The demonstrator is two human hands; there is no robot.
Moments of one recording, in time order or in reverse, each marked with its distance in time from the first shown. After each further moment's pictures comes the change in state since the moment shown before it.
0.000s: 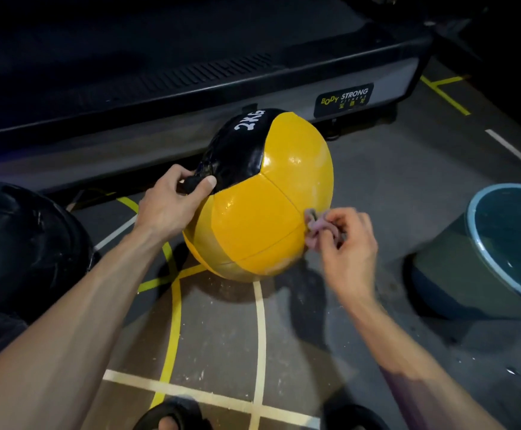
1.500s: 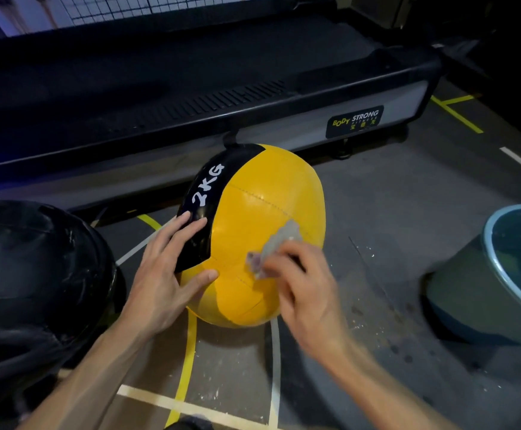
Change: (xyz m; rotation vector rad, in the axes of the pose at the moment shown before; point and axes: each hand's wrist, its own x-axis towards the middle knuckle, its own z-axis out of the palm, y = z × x) left_hand -0.079 -0.052 -0.024 0.066 -0.014 0.397; right_hand -0.036 -0.041 0.028 -0.139 -0.237 -0.514
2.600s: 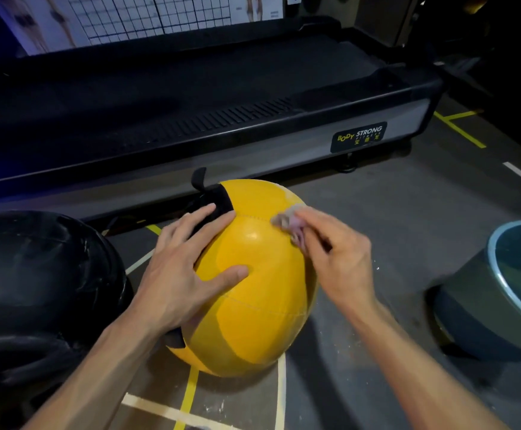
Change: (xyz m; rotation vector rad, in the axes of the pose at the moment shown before) left_hand 0.021 0.052 -0.031 0.084 -0.089 0.021; right_hand 0.059 0.021 -0.027 0.193 0.152 0.137
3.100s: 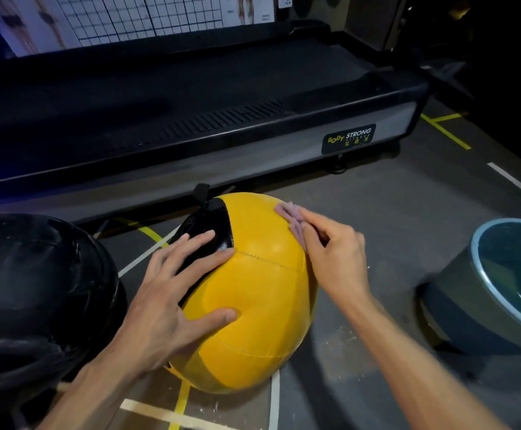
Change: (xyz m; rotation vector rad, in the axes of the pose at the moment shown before) left_hand -0.037 -0.003 0.004 -0.054 -0.014 0.122; right_hand 0.001 -0.008 -0.008 0.005 -0.038 0.193
